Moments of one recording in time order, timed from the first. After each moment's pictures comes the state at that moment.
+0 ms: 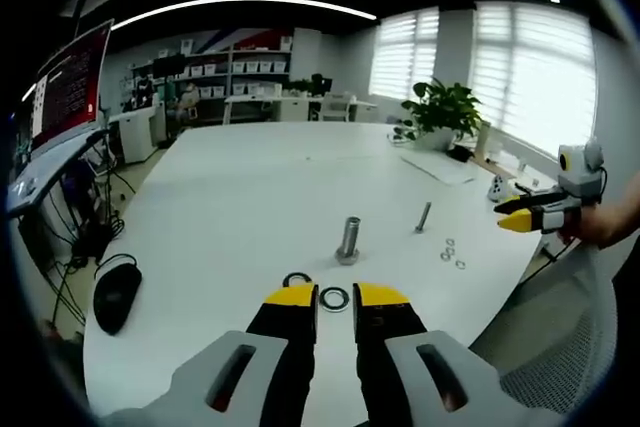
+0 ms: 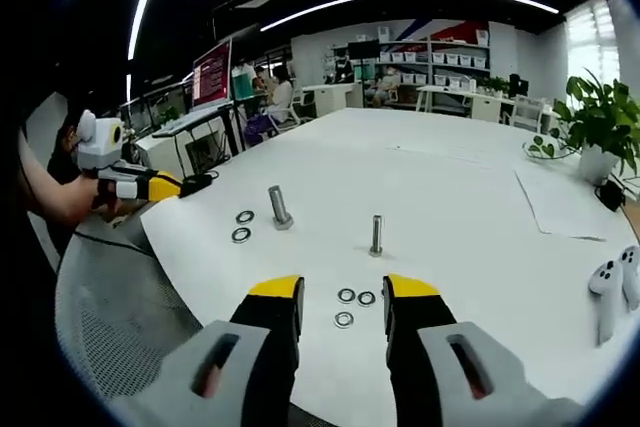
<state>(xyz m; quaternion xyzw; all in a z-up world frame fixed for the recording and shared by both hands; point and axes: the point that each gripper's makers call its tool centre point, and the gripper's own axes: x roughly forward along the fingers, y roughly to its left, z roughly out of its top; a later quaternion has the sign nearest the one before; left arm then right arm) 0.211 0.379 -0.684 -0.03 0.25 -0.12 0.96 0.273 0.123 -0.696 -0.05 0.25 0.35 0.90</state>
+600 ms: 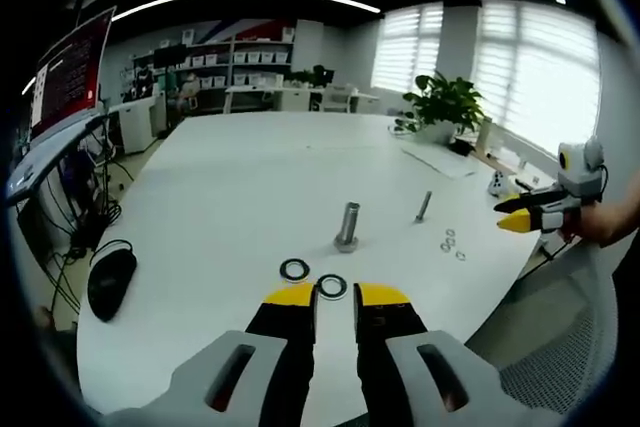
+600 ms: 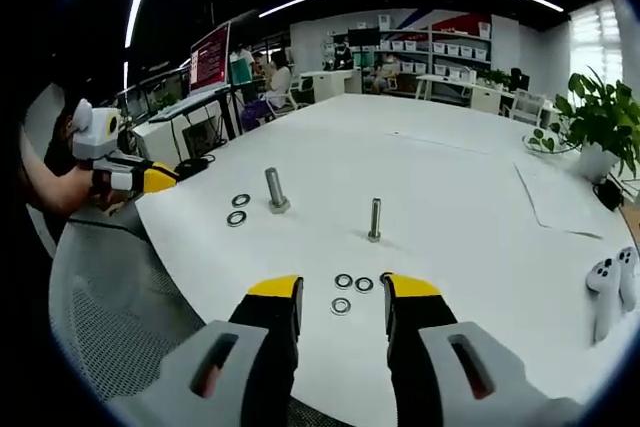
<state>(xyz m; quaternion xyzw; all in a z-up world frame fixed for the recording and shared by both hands) 0.206 0.378 -0.697 -0.04 0.26 -0.12 0.96 0.269 0.122 -0.708 -0.08 0.27 0.34 0.90</state>
